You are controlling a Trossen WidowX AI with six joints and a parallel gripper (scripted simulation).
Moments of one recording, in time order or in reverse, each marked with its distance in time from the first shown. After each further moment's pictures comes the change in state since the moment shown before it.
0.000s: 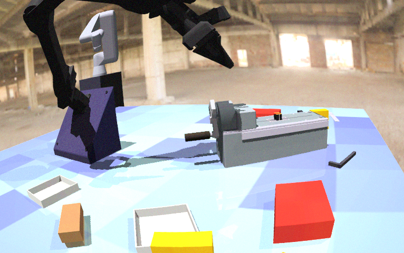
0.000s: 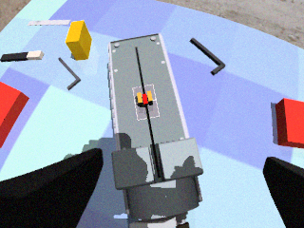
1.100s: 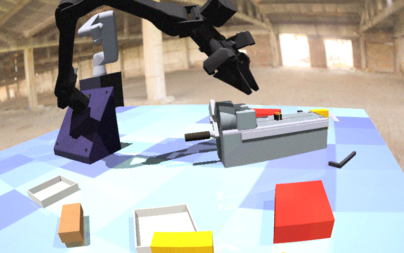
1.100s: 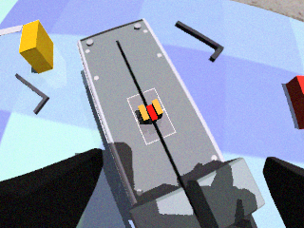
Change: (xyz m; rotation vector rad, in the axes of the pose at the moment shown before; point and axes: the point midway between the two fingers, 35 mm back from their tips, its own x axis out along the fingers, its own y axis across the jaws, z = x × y) arm 0.072 0.034 -0.002 0.155 0.037 -0.186
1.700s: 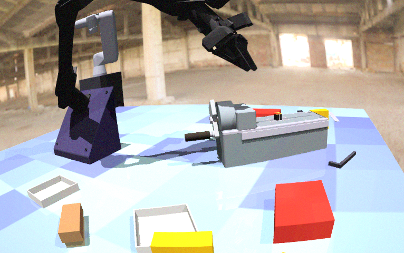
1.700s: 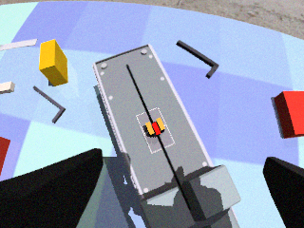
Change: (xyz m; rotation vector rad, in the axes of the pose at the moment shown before) arm -0.038 0.001 0.029 -0.006 -0.004 0.011
